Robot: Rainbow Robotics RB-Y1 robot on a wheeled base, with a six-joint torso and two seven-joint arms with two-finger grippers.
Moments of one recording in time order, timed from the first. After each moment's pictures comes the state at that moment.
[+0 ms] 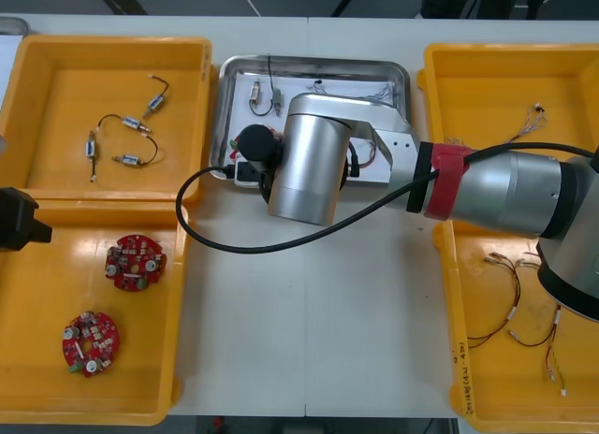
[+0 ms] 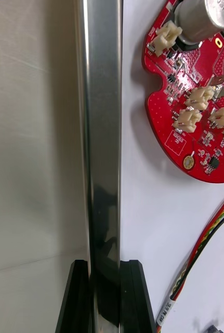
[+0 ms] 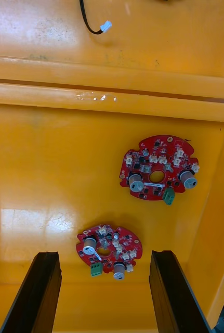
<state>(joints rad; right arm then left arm) -1.20 -0.40 1.19 -1.43 -0.55 1.31 1.70 -0.16 0.84 0.30 -2.22 0.96 1.91 -1.09</state>
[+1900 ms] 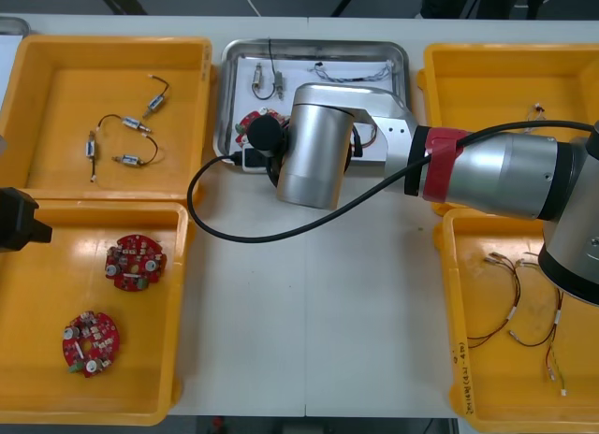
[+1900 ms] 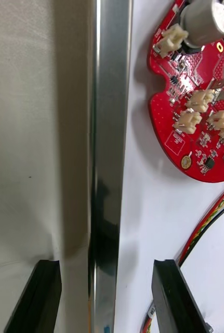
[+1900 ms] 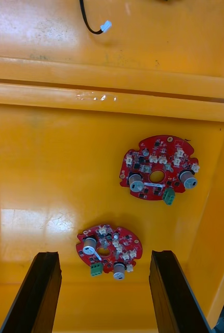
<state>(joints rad) -1.27 -0.40 1.26 -1.30 -0.55 1.19 1.76 -0.16 0.84 0.30 -2.22 0.96 1.91 -1.09</state>
